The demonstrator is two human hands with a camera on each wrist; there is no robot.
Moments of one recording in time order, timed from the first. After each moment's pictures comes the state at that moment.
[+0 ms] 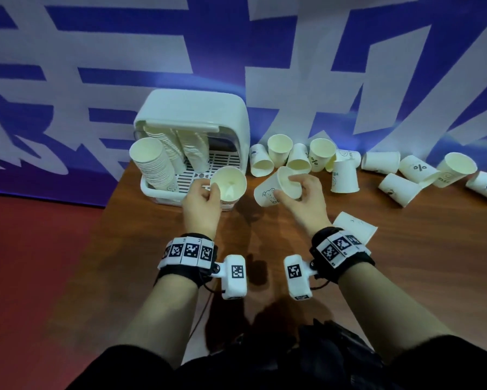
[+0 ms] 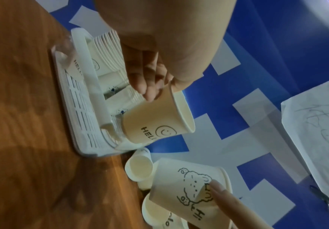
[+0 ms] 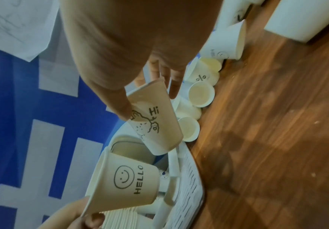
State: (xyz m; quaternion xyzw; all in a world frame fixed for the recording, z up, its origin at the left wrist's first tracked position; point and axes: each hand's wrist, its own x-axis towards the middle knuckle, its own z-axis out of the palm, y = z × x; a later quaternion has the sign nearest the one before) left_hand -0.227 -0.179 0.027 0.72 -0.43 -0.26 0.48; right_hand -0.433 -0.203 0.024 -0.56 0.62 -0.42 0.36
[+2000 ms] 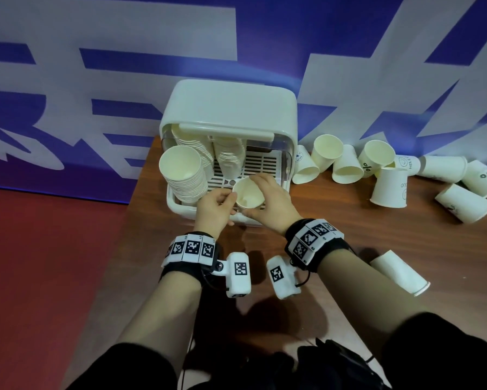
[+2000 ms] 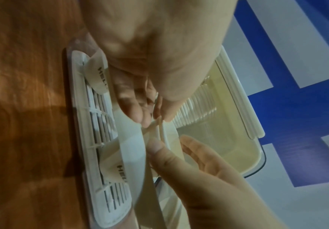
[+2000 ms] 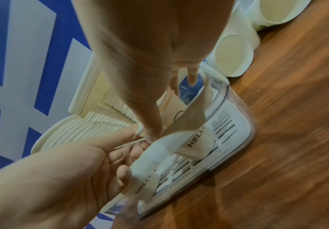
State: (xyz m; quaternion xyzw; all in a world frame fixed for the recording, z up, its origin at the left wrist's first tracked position) left_hand -0.120 -0.262 -0.036 0.68 -0.42 -0.45 0.40; right_hand -0.273 -0.287 -0.031 -0.77 0.53 -0.21 0.29
